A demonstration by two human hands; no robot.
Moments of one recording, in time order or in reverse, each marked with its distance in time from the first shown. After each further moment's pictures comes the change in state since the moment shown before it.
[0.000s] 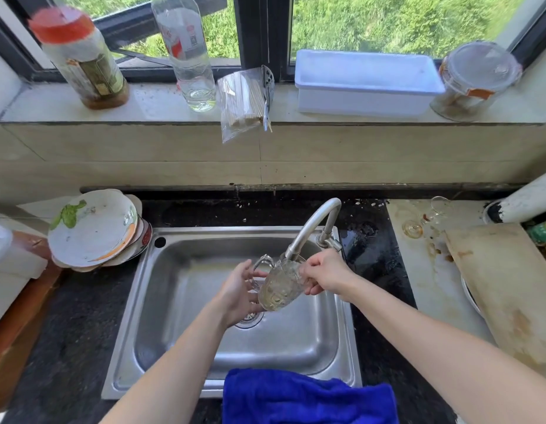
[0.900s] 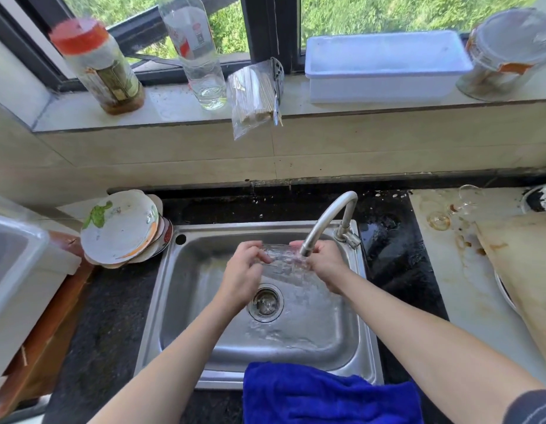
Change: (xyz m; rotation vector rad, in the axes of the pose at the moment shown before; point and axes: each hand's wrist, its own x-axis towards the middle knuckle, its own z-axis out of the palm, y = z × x) left_hand -0.031 0.024 -0.010 0.882 0.222 0.745; right_hand 0.023 -0.010 0.036 0.367 0.004 -0.131
